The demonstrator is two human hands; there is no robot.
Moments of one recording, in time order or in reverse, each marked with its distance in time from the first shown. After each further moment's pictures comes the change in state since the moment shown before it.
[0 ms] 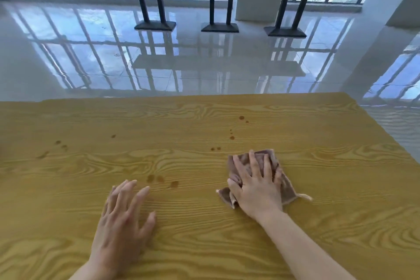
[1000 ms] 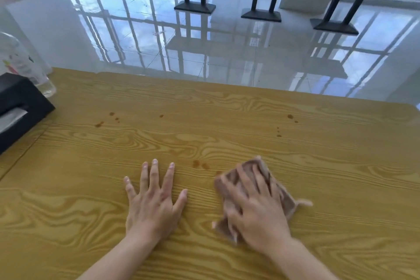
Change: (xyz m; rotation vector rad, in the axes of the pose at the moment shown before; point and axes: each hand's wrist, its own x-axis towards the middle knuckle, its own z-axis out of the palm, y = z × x) left_hand -0.008 -0.021 0.000 0.137 -0.223 -0.341; right_hand -0.044 -0.079 0.025 -0.047 0.063 -0.482
